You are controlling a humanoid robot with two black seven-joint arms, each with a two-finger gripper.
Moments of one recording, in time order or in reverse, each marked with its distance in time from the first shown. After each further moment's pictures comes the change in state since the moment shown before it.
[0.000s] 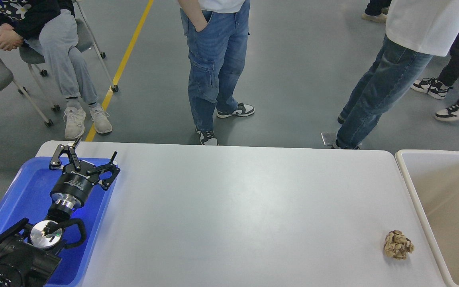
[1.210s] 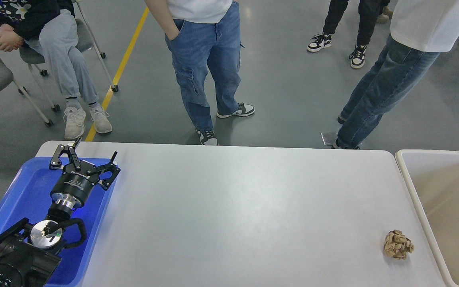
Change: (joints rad) left arm 0.000 0.000 0.001 -0.001 0.000 0.000 0.000; right arm 0.093 -0.122 -0.004 0.220 -0.050 -0.015 -0.006
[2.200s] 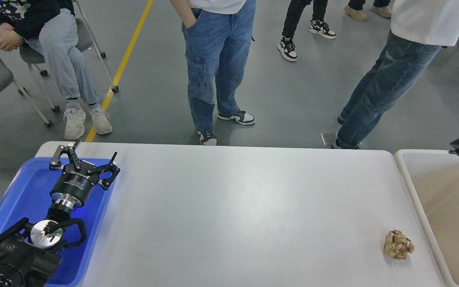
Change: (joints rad) left arm 0.000 0.000 0.001 0.000 0.000 0.000 0.000; right arm 0.462 -0.309 -0.218 0.736 -0.369 0.009 -0.073
